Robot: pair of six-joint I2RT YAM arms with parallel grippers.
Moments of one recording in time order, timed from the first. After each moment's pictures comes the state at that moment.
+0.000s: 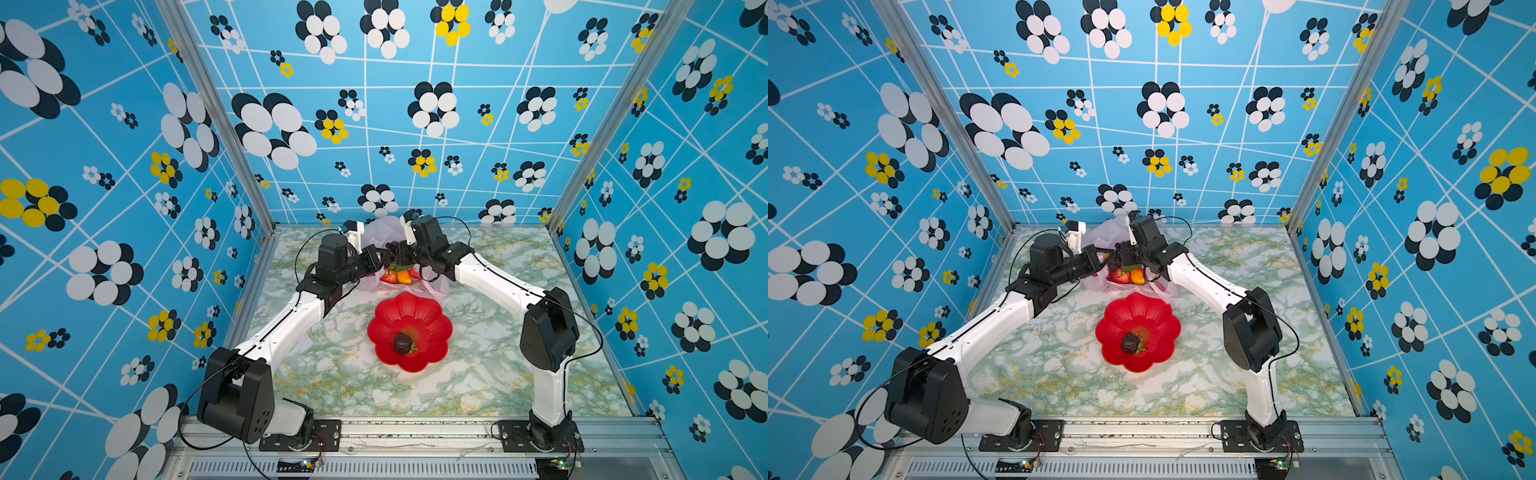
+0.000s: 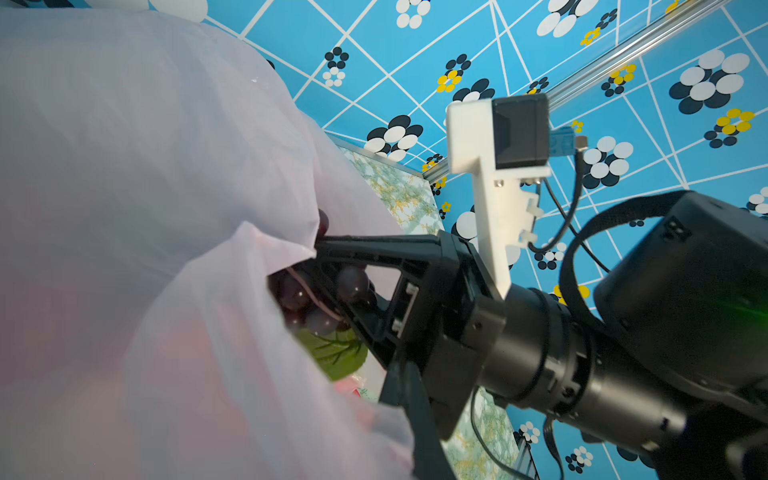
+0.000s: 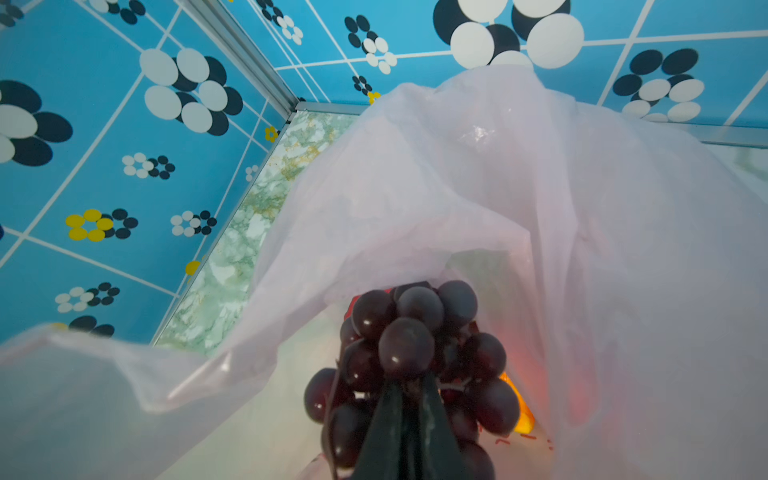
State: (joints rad) left arm -0.34 1.41 1.03 0.10 0.49 -0.77; right arm 0.64 2.02 1.75 -0.29 -0.04 0.41
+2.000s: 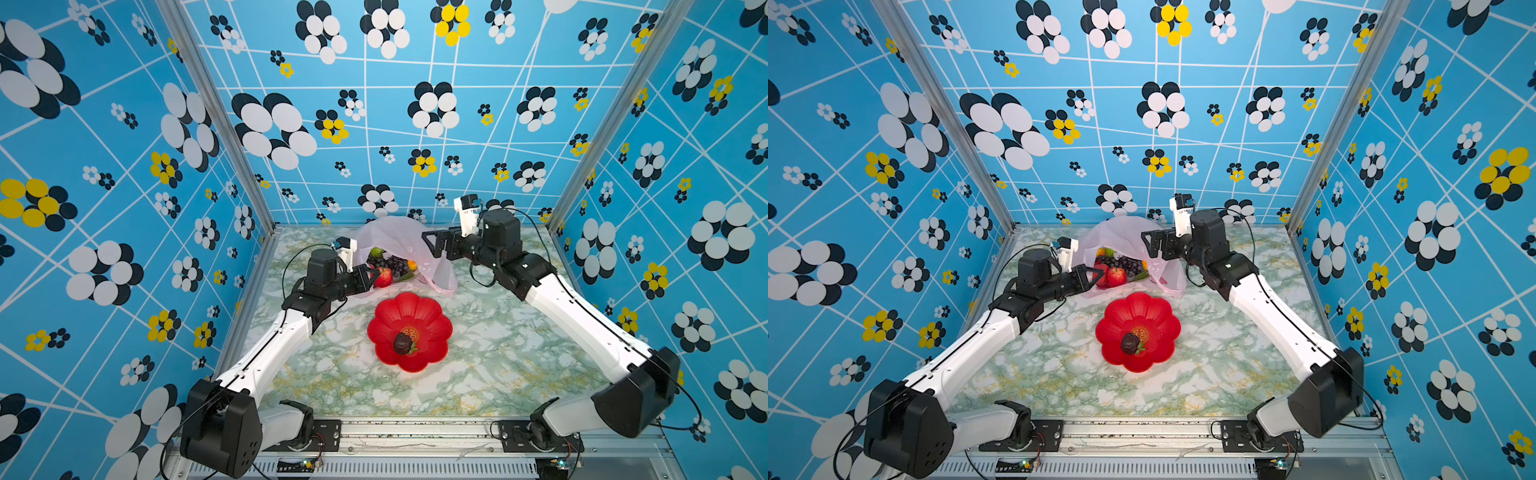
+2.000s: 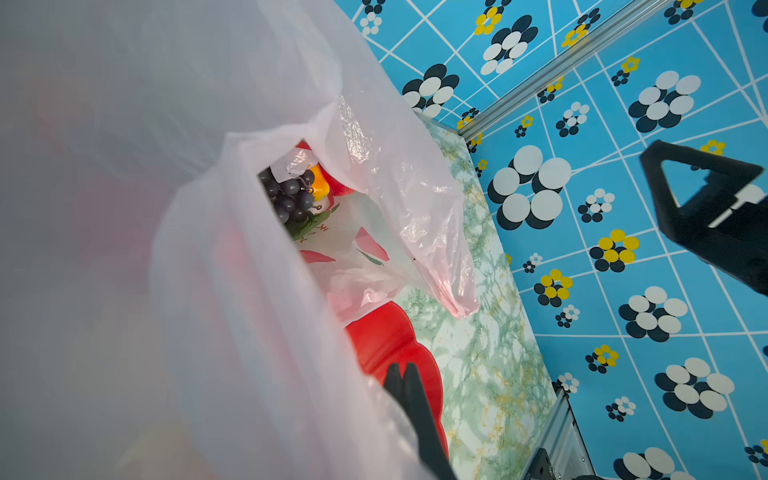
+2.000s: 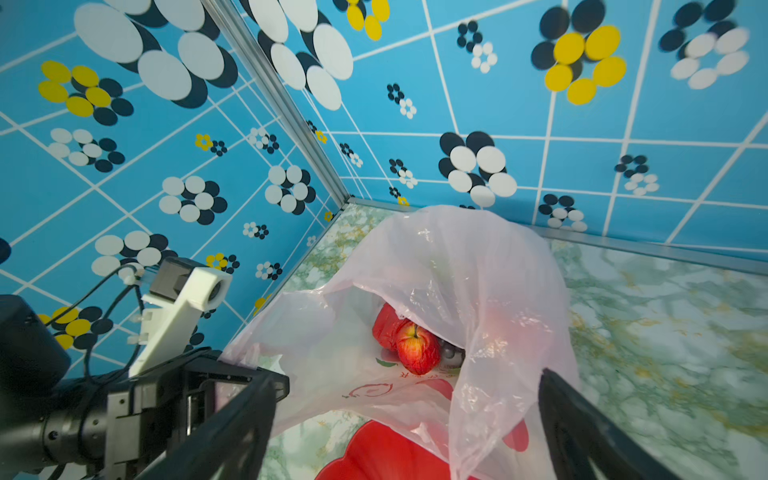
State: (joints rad) left arm -0.29 1.23 0.88 -0.09 0.51 -0.62; right arm 0.52 1.34 1.33 -0.26 -0.12 0.29
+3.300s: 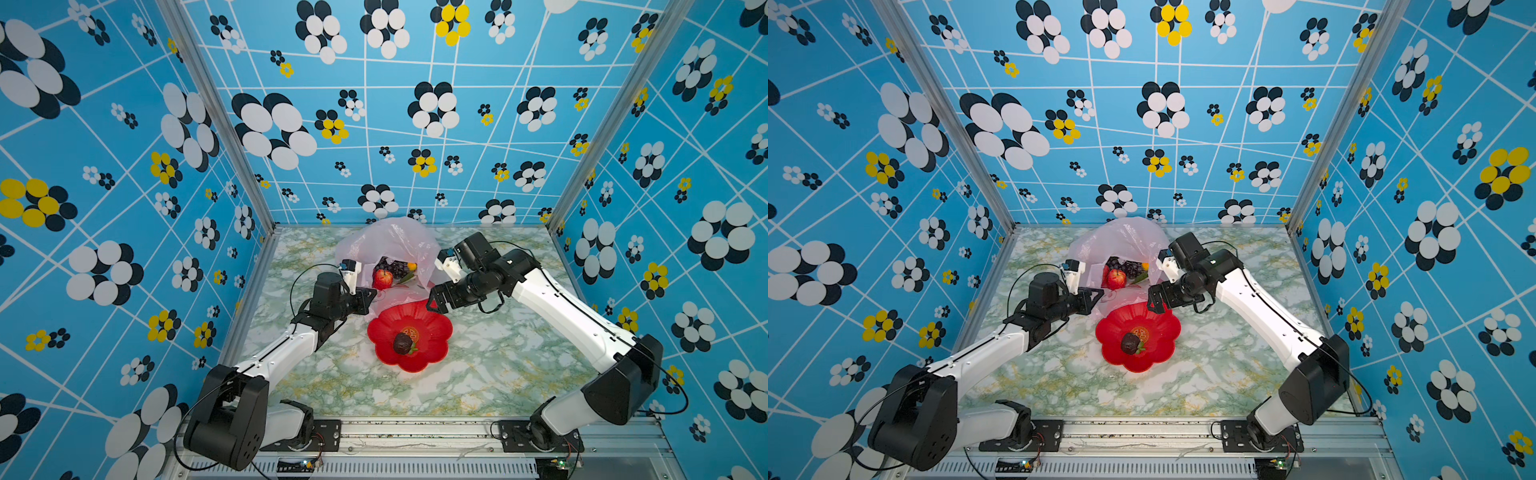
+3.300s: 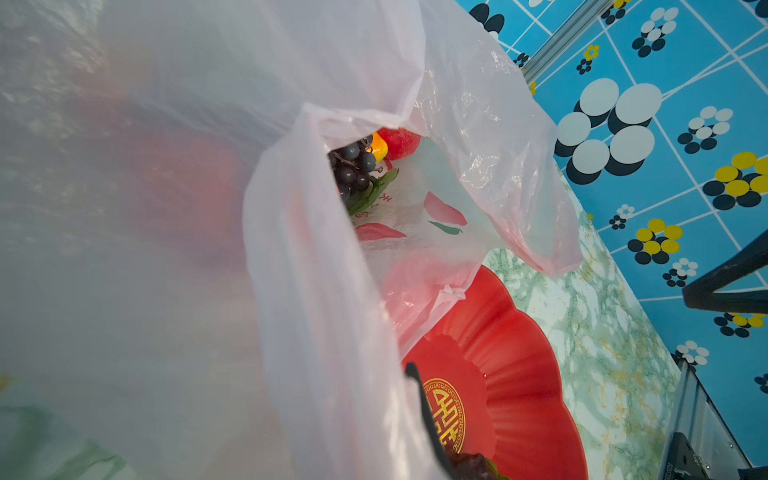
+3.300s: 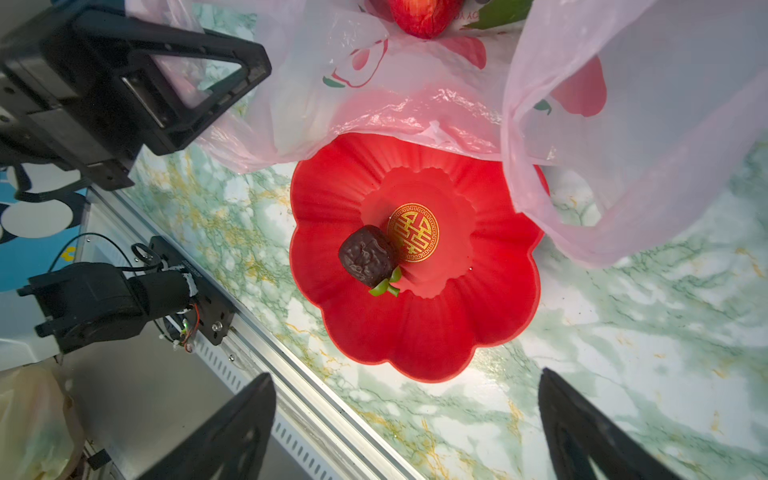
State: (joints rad) left arm -0.31 1.29 0.64 0.16 0.43 -0.39; right arm 0.64 1.61 1.54 -1.10 -0.26 0.17
